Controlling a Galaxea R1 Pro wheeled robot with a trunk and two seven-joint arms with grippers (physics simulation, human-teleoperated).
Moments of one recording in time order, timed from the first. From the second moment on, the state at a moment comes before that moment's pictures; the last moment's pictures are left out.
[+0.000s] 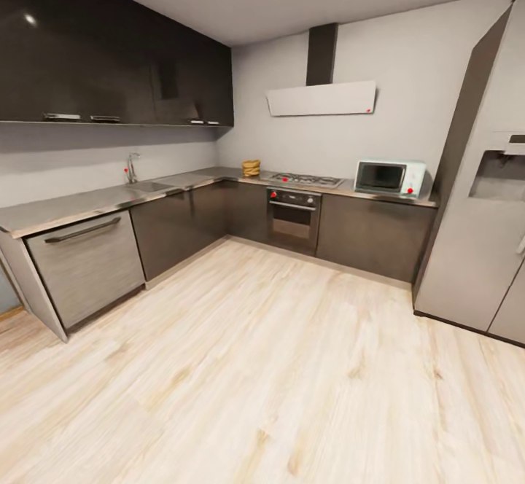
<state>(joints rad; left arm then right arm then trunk) 0.00 -0.02 0.00 -0.07 0.29 -0.04 0.00 0.00 0.02 0.05 0.00 0.04 -0.10 0.00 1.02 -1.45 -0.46</state>
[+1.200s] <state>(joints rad) 0.00 -0.02 0.00 -0.07 0.29 -0.04 0.00 0.00 0.02 0.05 0.00 0.04 -0.10 0.00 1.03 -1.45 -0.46</state>
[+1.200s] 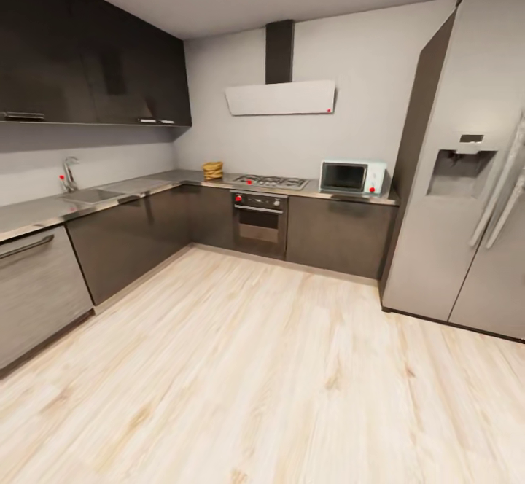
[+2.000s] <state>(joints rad) 0.00 -0.02 0.00 -0.07 0.29 -0.04 0.00 0.00 0.02 0.05 0.00 0.04 -0.09 0.00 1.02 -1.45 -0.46</state>
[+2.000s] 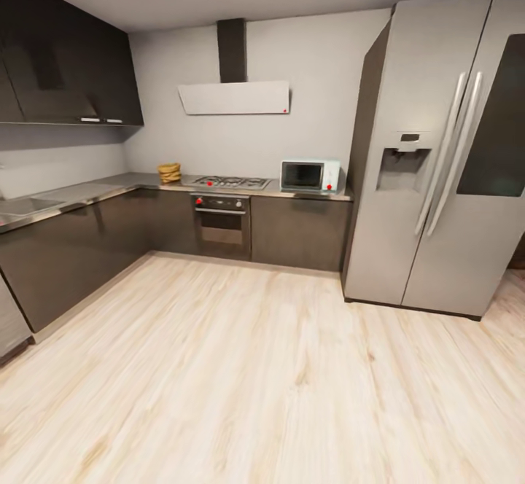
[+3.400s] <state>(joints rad) 0.00 -0.02 0.00 -0.07 0.29 -0.04 0.00 0.00 0.01 0.05 0.00 0.05 -0.10 0.00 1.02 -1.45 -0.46</state>
